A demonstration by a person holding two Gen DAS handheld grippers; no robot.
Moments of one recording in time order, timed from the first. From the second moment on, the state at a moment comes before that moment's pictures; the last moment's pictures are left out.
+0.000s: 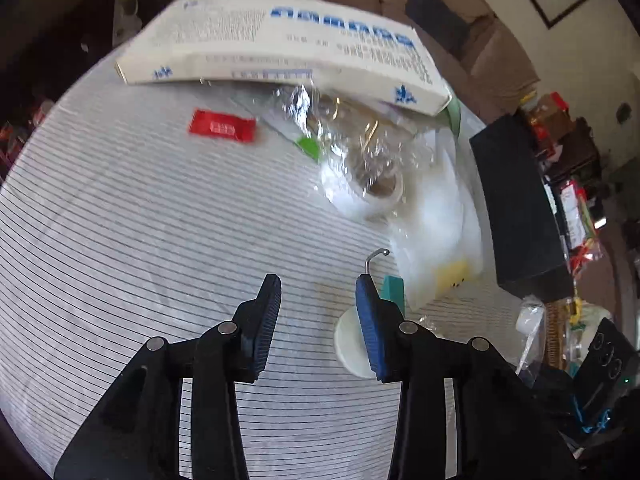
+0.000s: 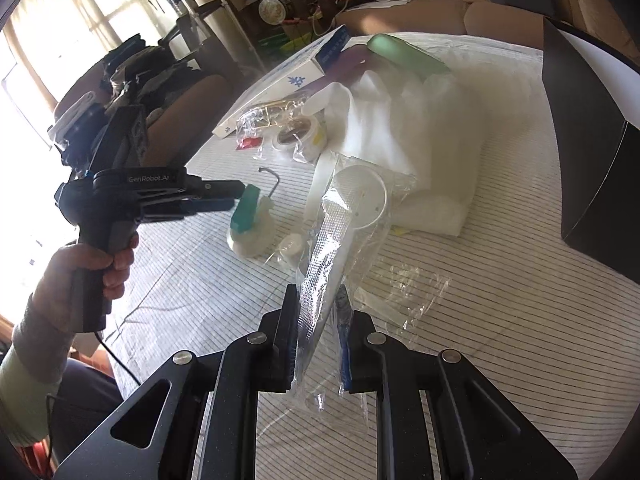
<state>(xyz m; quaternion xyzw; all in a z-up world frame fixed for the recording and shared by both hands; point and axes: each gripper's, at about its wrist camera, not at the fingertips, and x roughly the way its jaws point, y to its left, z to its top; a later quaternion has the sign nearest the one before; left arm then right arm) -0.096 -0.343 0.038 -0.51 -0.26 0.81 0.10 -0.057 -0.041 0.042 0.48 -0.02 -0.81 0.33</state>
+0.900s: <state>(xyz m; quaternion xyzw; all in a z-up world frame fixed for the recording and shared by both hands) -0.081 -0.286 0.079 -0.47 -0.18 0.86 0.11 -0.050 -0.040 0.055 0.47 -0.02 -0.82 0.32</state>
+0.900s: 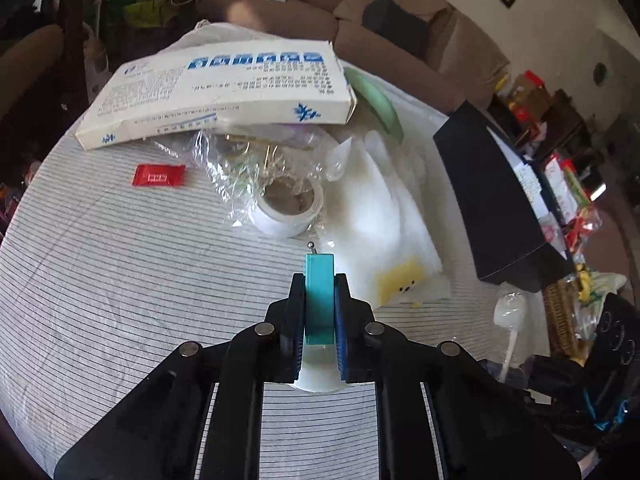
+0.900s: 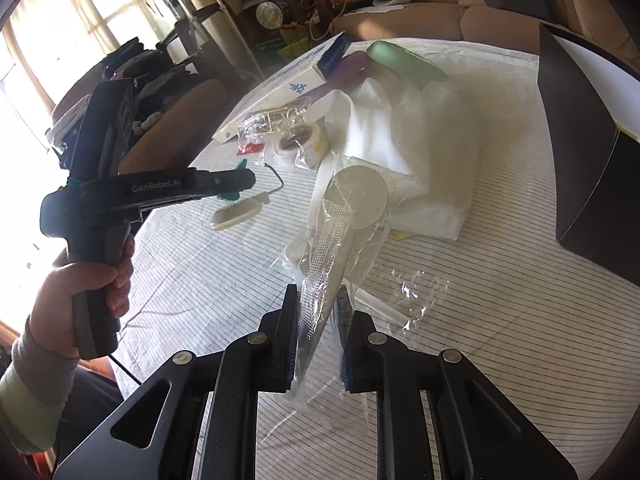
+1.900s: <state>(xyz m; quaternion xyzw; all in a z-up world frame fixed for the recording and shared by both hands) -0.181 0.001 0.248 -0.44 -0.10 0.85 0.28 -0.168 0.207 0.192 0.43 -0.09 -0.88 0.18</state>
